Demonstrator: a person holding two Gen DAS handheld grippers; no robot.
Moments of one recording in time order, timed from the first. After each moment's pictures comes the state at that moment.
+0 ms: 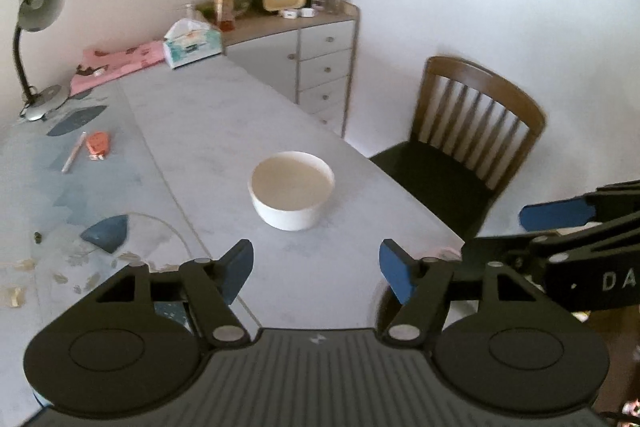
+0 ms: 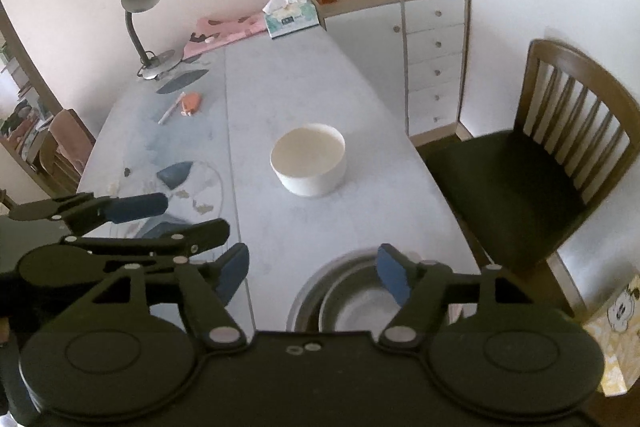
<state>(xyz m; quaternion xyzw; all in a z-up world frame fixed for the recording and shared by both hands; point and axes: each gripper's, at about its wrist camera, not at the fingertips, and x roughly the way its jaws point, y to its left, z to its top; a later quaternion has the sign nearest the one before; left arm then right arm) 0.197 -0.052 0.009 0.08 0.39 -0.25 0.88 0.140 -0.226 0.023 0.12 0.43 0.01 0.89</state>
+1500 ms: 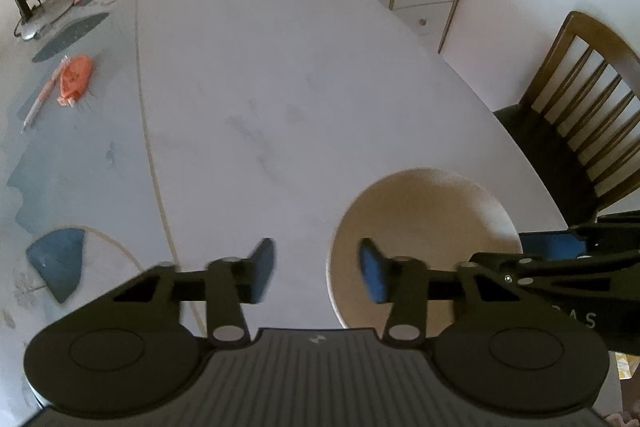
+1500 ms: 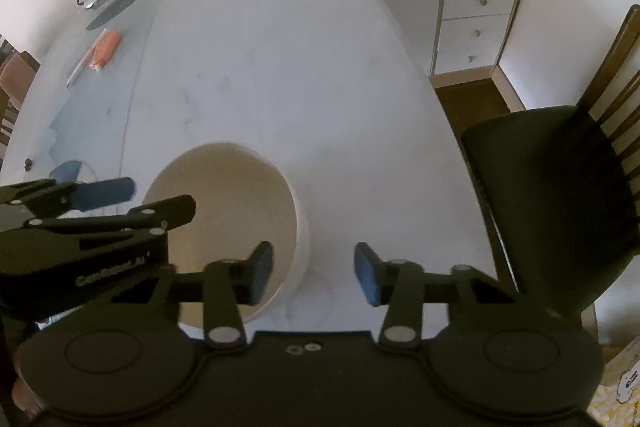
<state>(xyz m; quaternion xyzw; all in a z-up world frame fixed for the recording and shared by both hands) 0.423 -0.108 -0.136 0.08 0.53 -0.12 0.84 0.379 -0.266 -0.129 0.10 0.57 0.05 0.82</state>
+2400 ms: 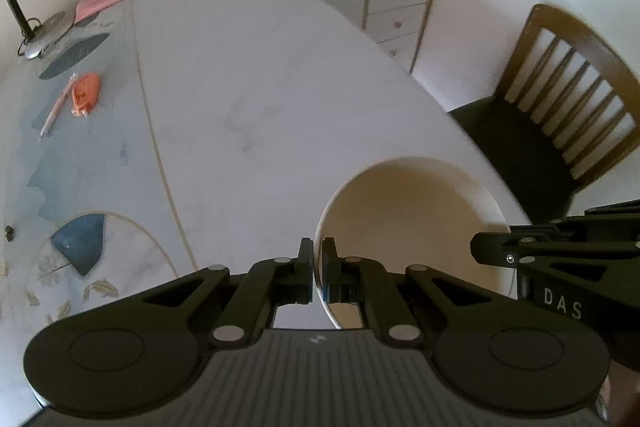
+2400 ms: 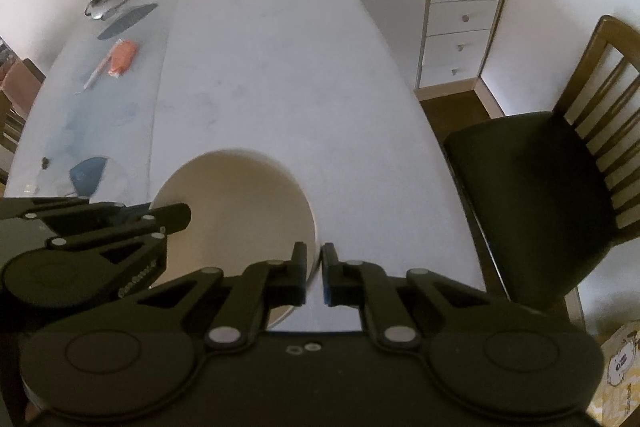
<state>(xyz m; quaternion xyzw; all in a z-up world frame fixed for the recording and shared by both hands) 0.369 -0.113 -0.081 0.10 0.51 -0.15 0.84 0.335 -0.260 -0.080 0.09 0.55 0.03 0.83</state>
